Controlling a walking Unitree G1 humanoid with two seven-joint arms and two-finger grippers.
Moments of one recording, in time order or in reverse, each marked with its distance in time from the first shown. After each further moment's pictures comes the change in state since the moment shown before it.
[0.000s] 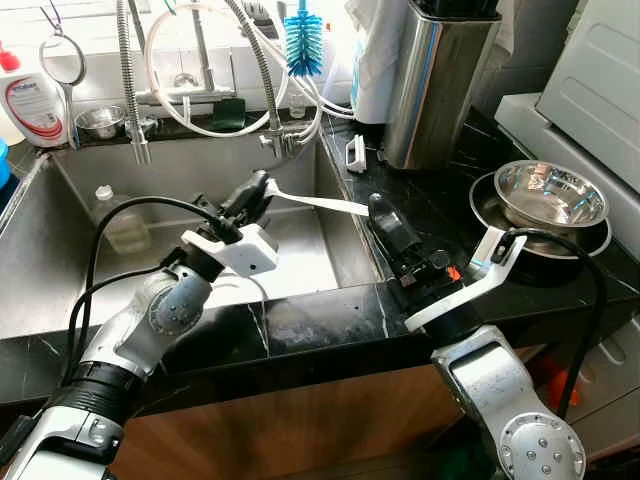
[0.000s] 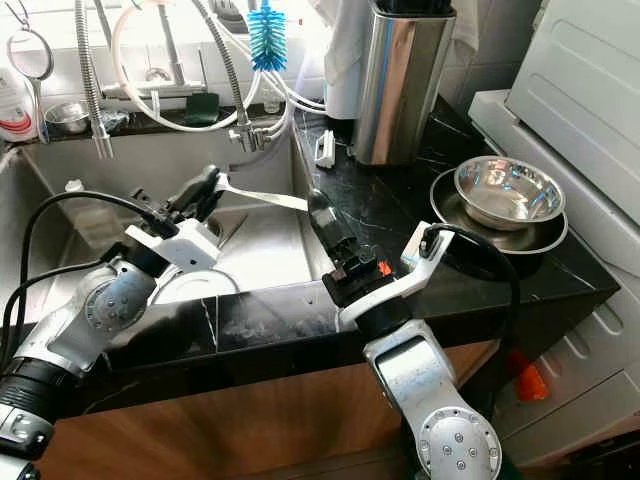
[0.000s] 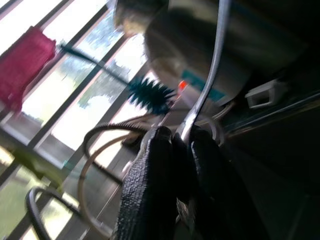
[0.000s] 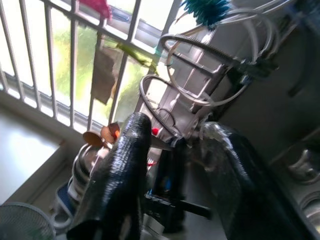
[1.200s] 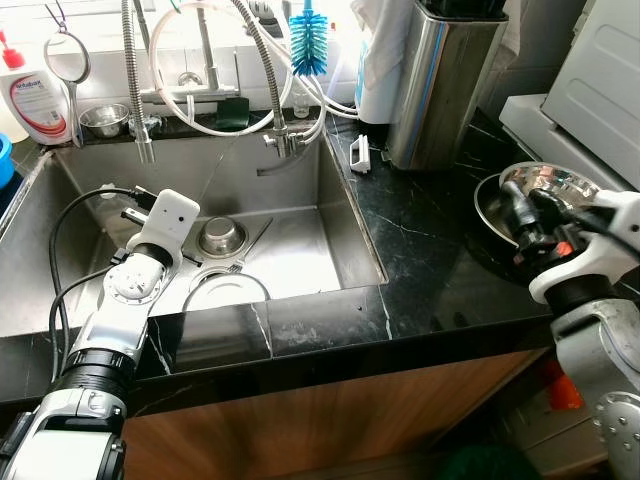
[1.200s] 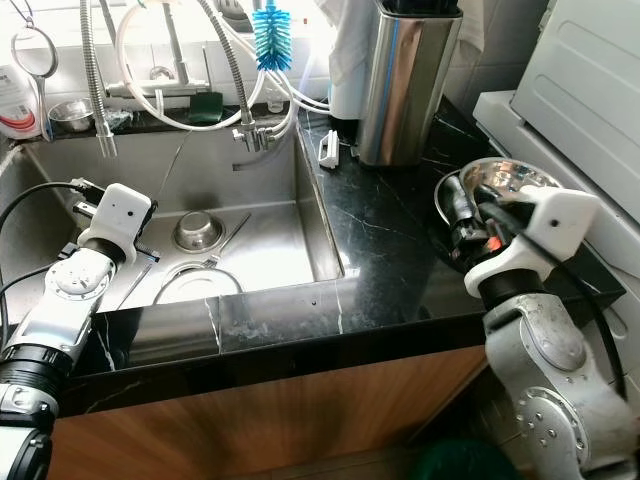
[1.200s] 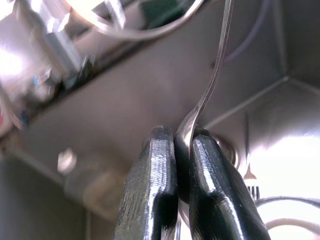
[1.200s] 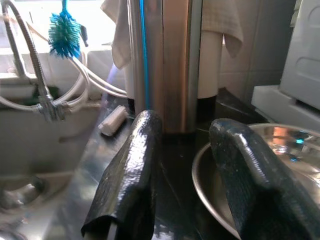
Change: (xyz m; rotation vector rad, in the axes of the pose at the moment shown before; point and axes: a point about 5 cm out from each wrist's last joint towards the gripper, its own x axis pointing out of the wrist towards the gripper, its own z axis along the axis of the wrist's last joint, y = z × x) left arm -0.027 0.011 -0.087 -0.456 0.667 -0.008; right arm -0.037 -0.018 0.108 -1.201 -0.082 -0.507
